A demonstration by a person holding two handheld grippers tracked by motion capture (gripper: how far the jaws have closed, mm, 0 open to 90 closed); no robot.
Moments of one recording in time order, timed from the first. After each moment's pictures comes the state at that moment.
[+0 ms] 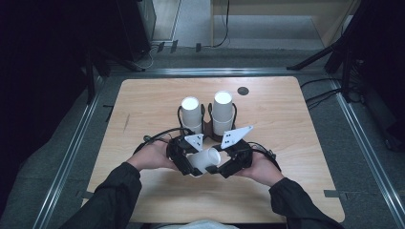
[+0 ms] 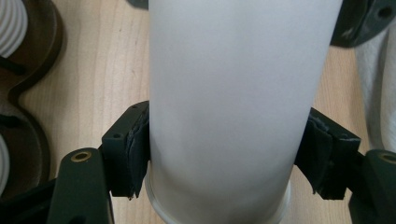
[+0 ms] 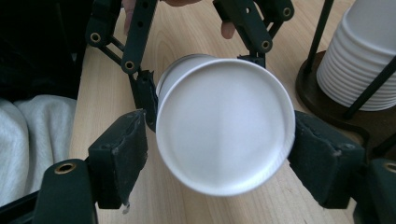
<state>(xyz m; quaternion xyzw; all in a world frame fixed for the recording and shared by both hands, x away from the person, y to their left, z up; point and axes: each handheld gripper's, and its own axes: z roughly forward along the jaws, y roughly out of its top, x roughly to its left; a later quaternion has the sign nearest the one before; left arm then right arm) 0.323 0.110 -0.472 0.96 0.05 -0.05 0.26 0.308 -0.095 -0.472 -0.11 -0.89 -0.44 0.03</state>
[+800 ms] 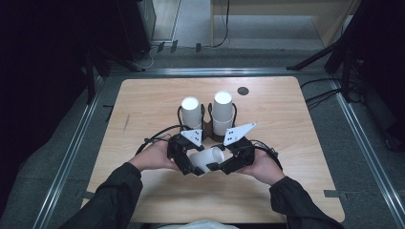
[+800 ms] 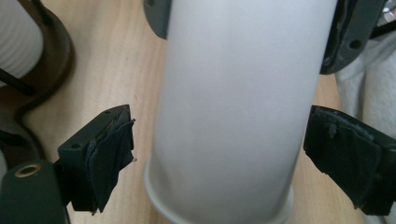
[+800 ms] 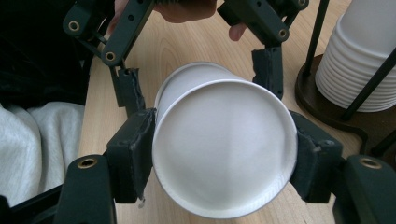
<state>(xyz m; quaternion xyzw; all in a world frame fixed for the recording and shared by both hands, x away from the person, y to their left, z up) 0.327 0.116 -0.467 0.94 0.07 -0.06 0.33 0.312 -0.102 -0.466 -0.12 -0.88 -0.45 0.04</state>
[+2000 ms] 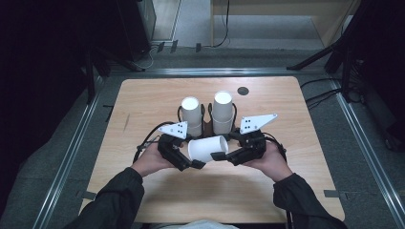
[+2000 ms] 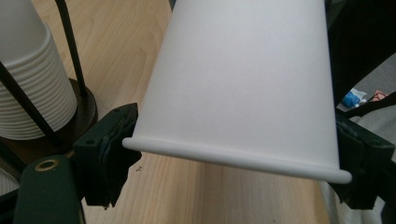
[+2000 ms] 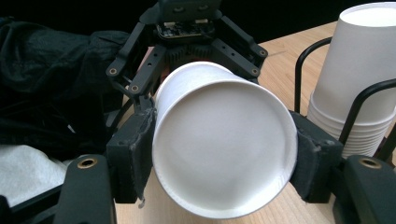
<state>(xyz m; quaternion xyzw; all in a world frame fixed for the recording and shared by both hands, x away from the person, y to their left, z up) 0.315 0.143 -0.454 0.87 0.11 -0.04 0.49 0.316 -0.127 -0.432 -0.13 -0.82 -0.56 0.06</state>
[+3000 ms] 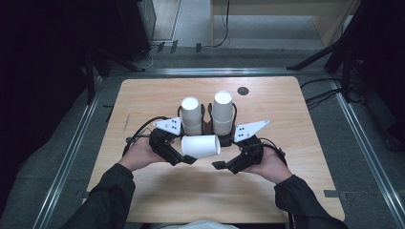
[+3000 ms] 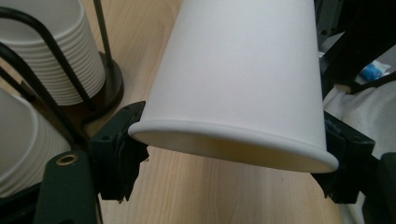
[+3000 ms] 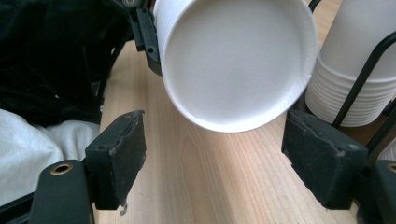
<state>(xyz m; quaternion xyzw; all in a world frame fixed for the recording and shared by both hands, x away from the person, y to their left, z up) 0.322 0.162 -0.438 0.90 0.12 -0.03 0.41 0.311 -0.121 -0.453 -0.12 -0.86 -0.49 0.04</state>
